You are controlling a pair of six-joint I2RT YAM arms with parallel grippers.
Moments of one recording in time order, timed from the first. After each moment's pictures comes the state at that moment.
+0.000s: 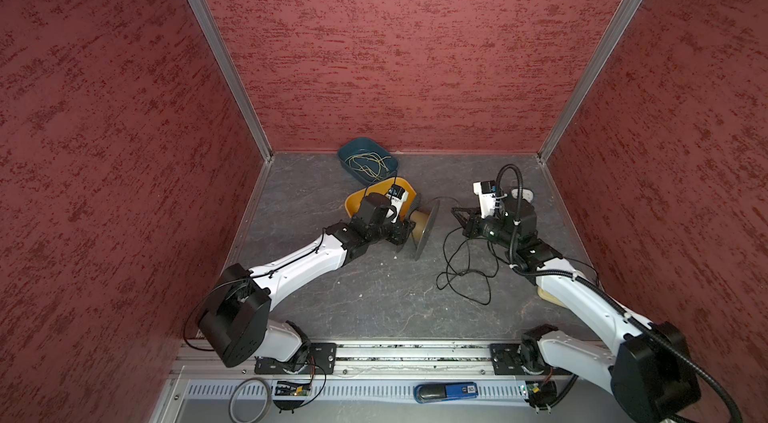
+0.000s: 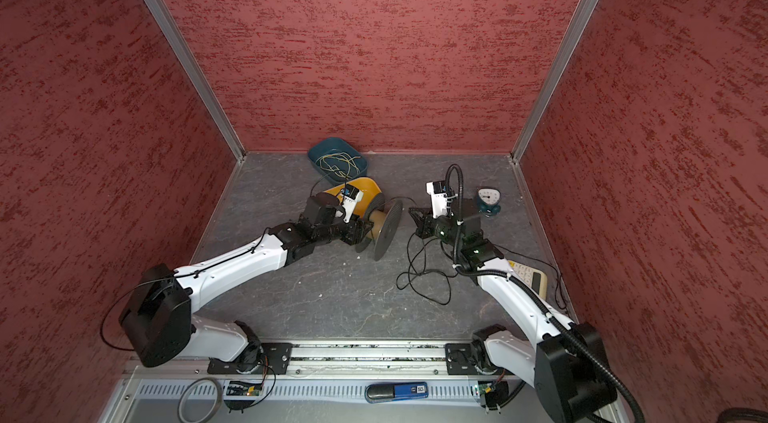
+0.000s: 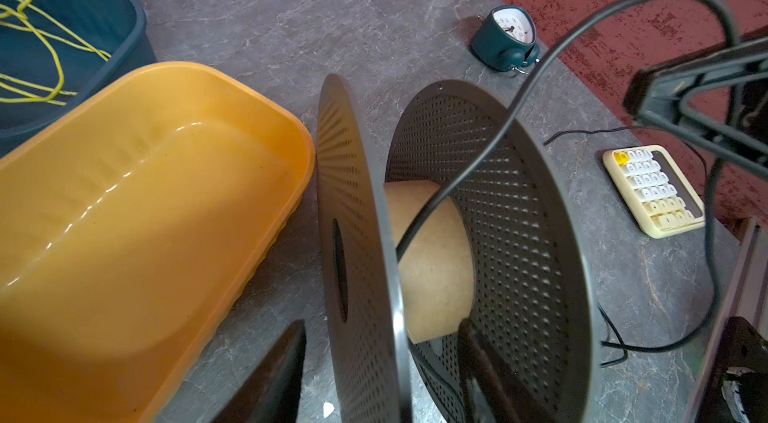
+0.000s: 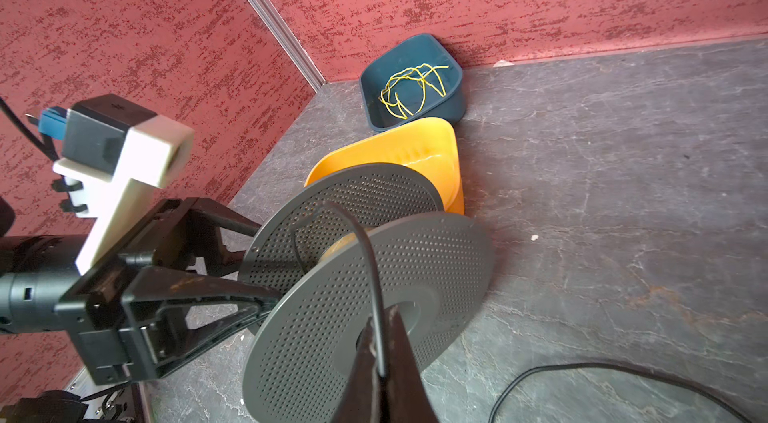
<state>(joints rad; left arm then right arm) -0.69 1.43 0.94 -0.11 0.10 -0.24 0.33 1.12 0.66 0.14 -0.43 0.38</state>
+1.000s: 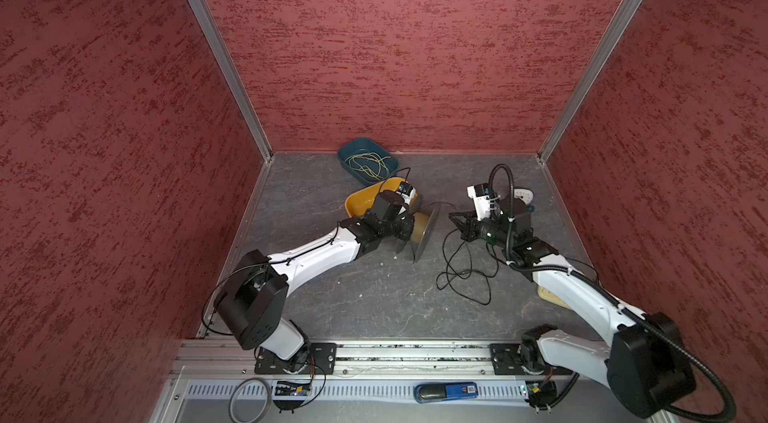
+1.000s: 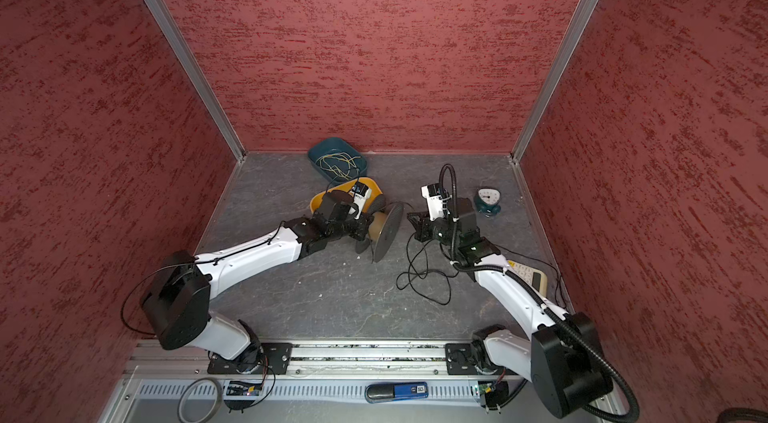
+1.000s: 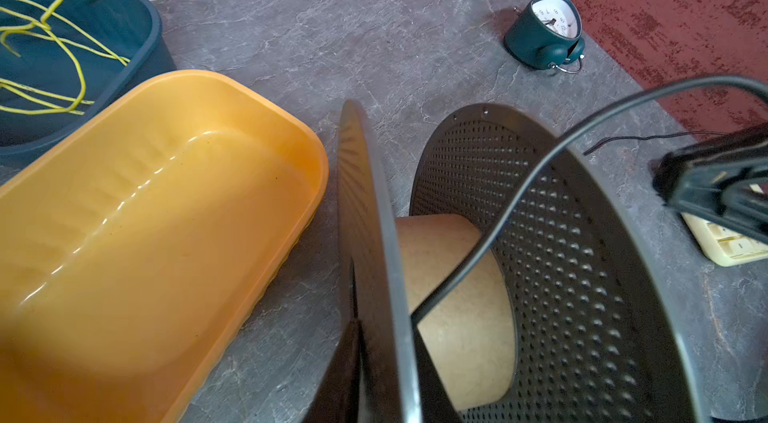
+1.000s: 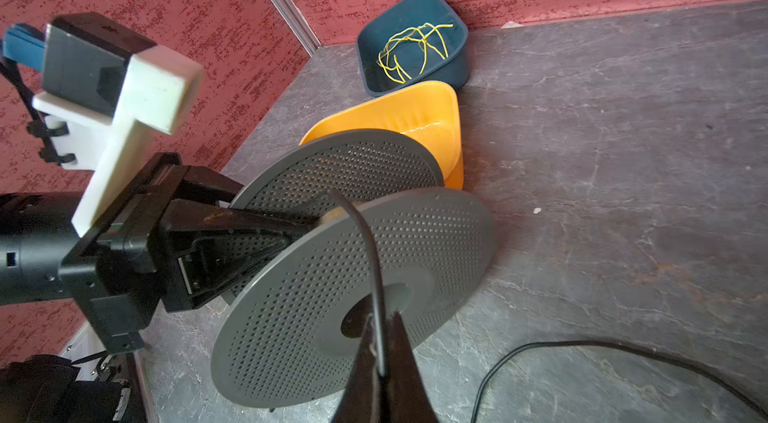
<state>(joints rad) -0.74 1.54 1.05 -0.15 -0.03 -0.24 0.33 1.16 0.68 0.08 -0.46 0.32</state>
